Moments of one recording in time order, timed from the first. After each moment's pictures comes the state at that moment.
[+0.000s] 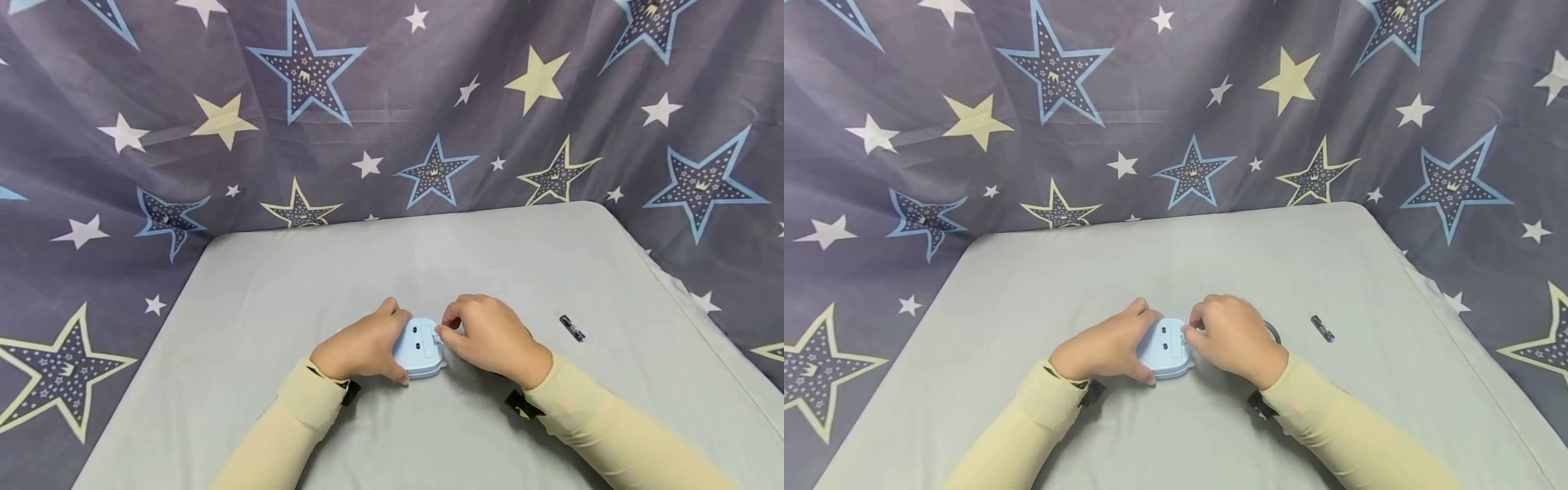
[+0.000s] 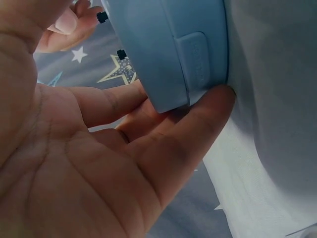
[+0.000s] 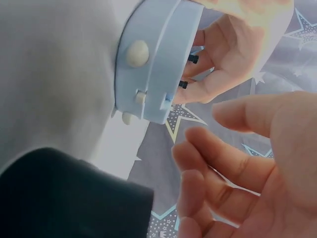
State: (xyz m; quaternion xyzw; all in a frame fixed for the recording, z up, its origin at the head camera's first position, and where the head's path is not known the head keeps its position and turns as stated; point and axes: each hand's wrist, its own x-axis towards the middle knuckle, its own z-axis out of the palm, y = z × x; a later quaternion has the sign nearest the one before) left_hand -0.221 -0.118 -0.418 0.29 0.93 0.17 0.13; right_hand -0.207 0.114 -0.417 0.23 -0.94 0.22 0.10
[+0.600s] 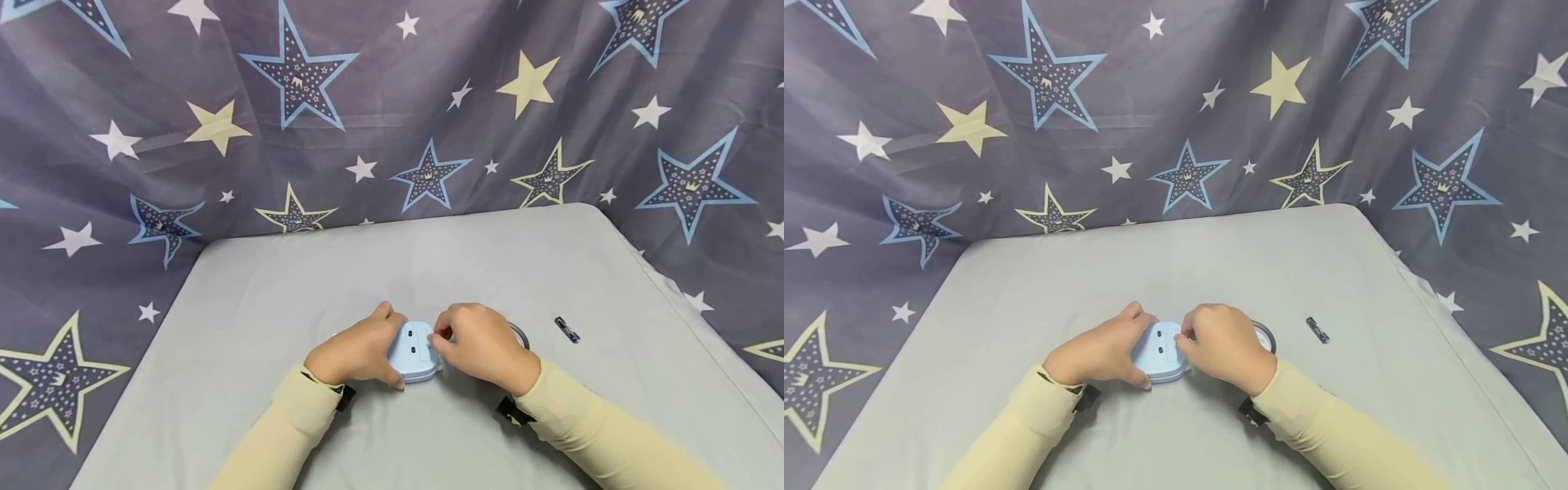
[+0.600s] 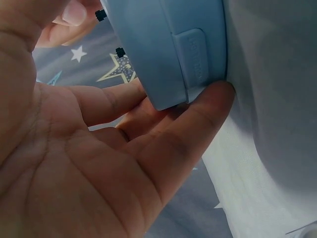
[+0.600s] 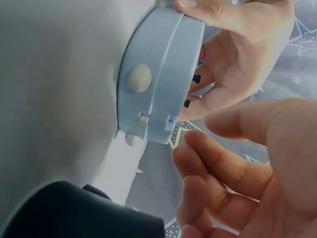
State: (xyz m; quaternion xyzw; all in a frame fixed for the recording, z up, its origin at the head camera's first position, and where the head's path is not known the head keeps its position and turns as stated) left_hand -0.223 -0.119 -0.421 0.29 0.93 0.18 0.13; right_hand -0.203 0.107 -0.422 0.21 -0.95 0.22 0.09
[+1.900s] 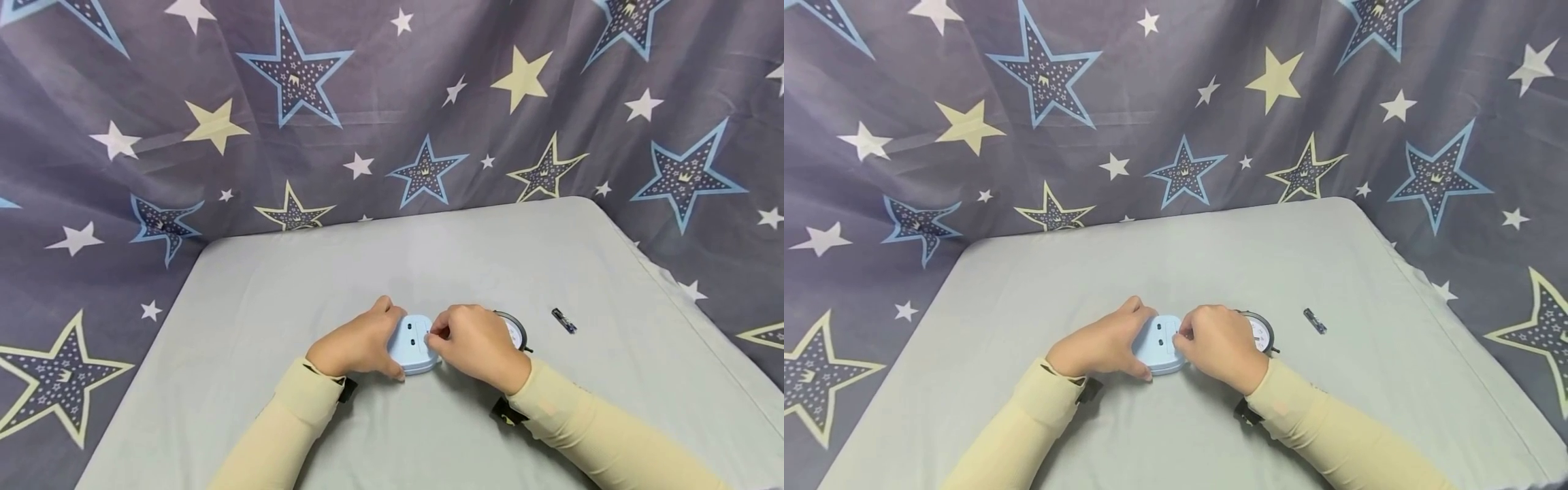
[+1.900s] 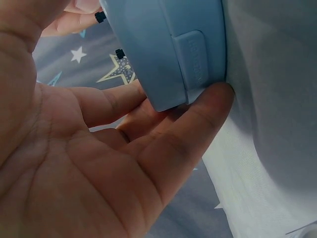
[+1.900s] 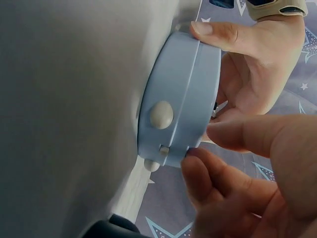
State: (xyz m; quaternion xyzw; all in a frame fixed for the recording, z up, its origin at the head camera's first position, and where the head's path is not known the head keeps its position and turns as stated) left_hand -0.223 -0.117 -0.419 0.28 0.93 0.18 0.14; right_hand -0.195 0.102 -0.432 0.16 -0.95 0.24 0.08
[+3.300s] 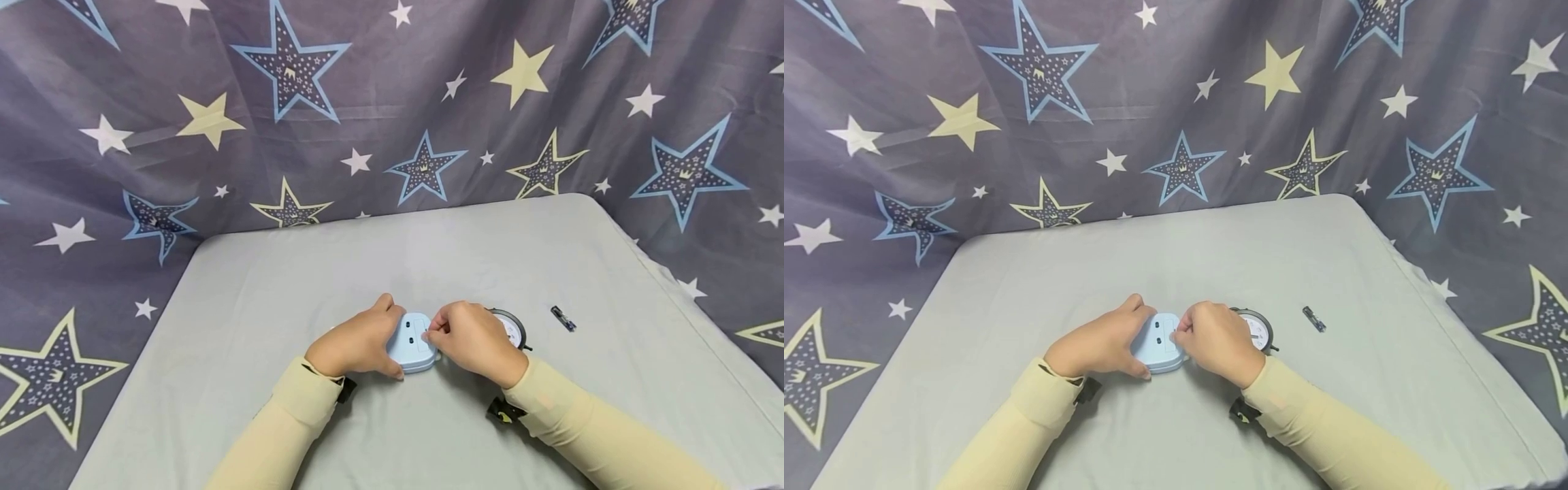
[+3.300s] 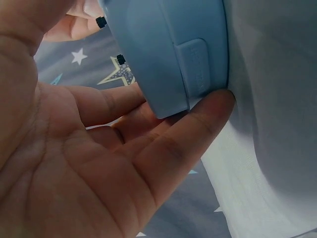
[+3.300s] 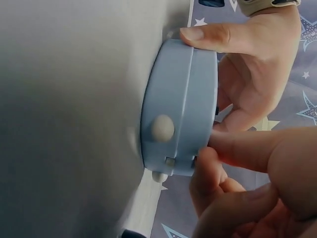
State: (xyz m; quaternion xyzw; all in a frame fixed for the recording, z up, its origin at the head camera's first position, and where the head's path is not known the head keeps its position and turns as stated) left_hand -0.222 -0.116 -0.417 0.31 0.93 0.16 0.12; right_hand -0.199 0.099 -0.430 0.11 -0.95 0.30 0.00
